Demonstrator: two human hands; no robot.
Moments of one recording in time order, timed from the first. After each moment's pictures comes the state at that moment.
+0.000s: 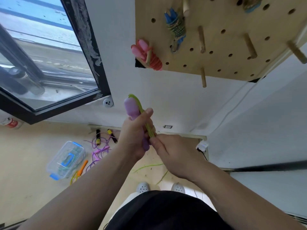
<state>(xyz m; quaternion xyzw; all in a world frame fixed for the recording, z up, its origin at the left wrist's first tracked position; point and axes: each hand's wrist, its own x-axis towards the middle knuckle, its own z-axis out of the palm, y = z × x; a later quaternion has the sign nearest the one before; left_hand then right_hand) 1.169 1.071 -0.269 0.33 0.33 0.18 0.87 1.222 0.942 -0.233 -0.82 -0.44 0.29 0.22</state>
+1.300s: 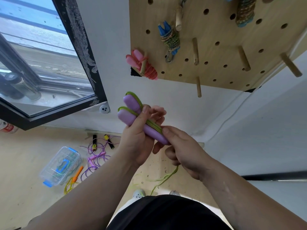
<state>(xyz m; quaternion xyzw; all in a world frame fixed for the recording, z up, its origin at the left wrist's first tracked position) 1.202 1.060 -0.246 0.32 0.18 0.25 0.90 1.272 0.941 -0.229 -0.68 -0.16 0.48 0.53</state>
